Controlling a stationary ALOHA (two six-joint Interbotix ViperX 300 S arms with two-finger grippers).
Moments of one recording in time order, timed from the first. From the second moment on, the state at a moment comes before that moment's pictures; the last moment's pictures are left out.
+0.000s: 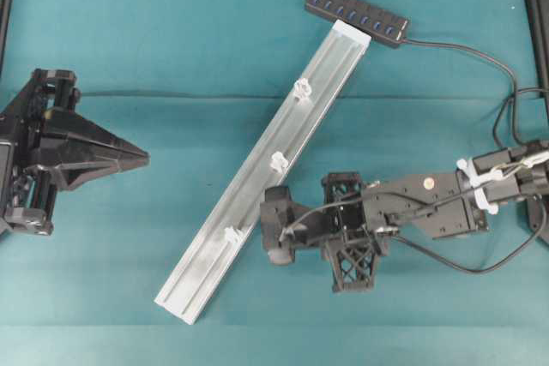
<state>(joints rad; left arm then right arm) -0.06 -0.76 1.01 0.02 -0.29 -0.16 0.14 0.21 0.47 0.04 0.68 0.05</state>
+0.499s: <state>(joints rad) -0.06 -0.76 1.01 0.02 -0.28 -0.16 0.02 -0.01 0.39 0.04 0.95 -0.08</state>
